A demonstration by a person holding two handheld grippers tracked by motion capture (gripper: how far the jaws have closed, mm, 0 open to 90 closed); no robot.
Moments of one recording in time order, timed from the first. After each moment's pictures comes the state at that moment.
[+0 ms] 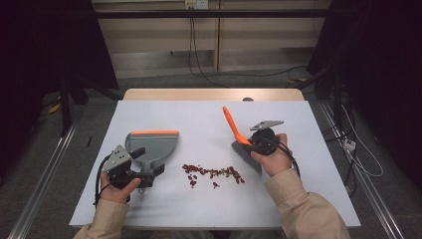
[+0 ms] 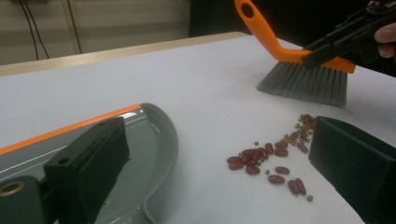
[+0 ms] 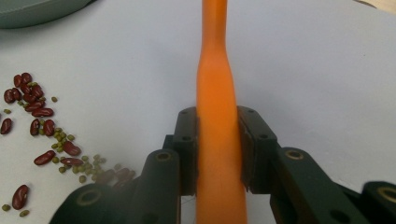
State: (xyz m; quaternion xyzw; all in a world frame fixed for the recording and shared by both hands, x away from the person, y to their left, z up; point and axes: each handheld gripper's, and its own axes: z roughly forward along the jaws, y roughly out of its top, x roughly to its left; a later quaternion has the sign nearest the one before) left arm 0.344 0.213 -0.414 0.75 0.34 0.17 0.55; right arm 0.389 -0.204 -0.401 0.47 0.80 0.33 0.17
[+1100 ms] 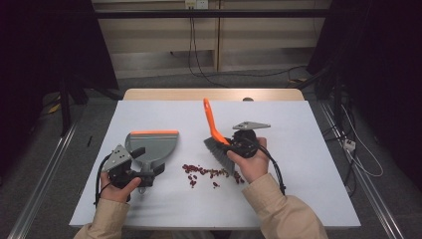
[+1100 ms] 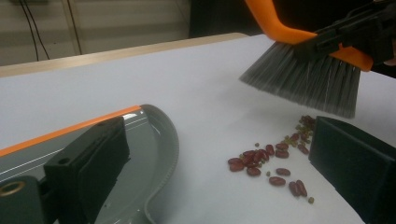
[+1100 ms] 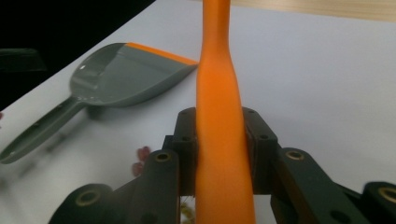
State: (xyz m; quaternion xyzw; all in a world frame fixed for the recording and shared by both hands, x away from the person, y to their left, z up) left arm 0.345 0.213 -0.413 0.75 0.34 0.17 0.55; right arm 0.377 -0.137 -0.391 0.47 0.74 0.46 0.11
